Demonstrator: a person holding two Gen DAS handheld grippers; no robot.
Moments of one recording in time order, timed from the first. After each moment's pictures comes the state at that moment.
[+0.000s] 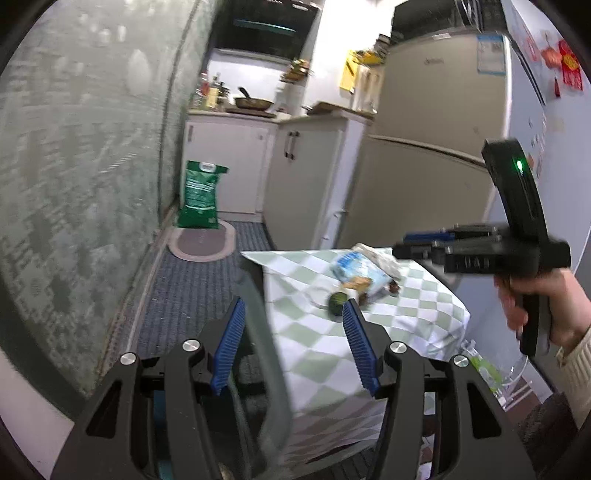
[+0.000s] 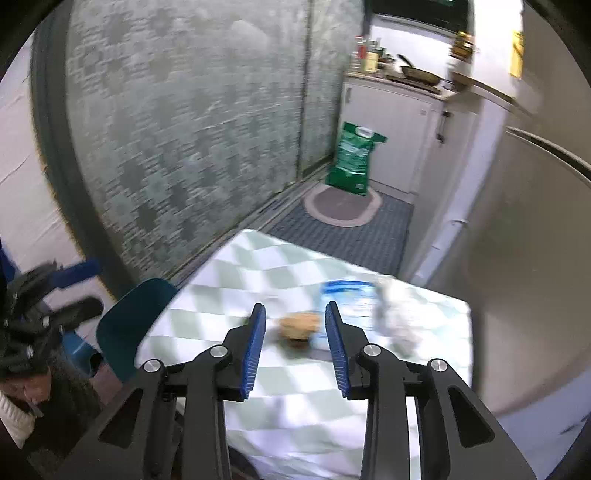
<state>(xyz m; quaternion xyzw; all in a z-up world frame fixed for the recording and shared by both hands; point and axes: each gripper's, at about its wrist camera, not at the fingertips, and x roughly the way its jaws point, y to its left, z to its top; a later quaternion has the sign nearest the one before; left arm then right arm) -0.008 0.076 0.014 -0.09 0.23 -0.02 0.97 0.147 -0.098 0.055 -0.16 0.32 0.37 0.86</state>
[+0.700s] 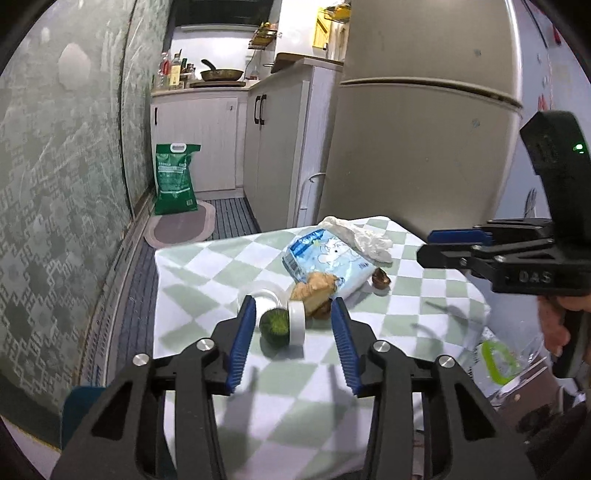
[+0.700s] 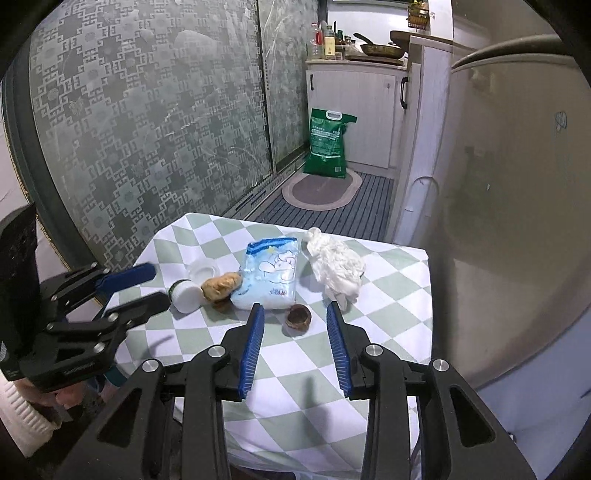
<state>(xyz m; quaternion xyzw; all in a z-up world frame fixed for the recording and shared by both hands) 0.101 0.007 -0.018 -0.04 0.29 -0.04 0.96 0.175 -0.158 0.020 -0.11 0.35 0.36 0.86</state>
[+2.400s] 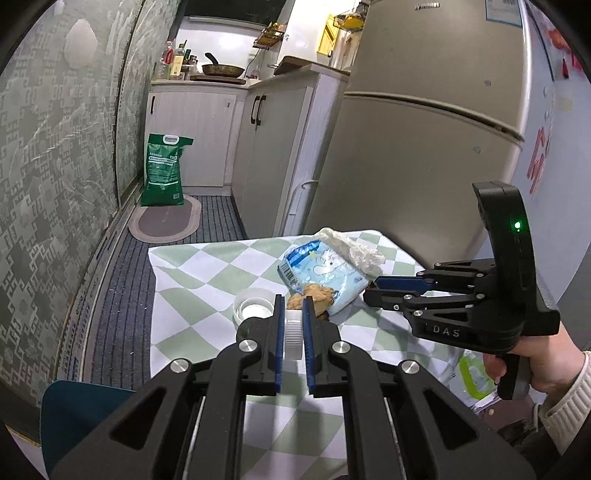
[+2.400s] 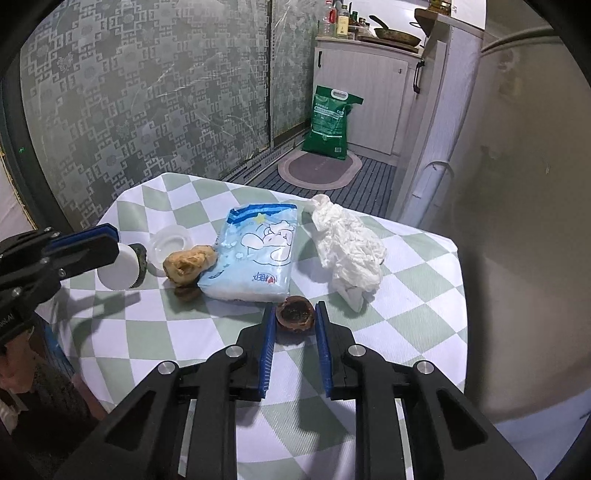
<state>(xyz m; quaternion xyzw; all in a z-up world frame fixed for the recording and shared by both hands) 0.097 0.030 -0.015 -0.09 0.28 -0.07 0.95 0.193 -0.125 -0.016 -0.17 0.37 0.34 0.85</state>
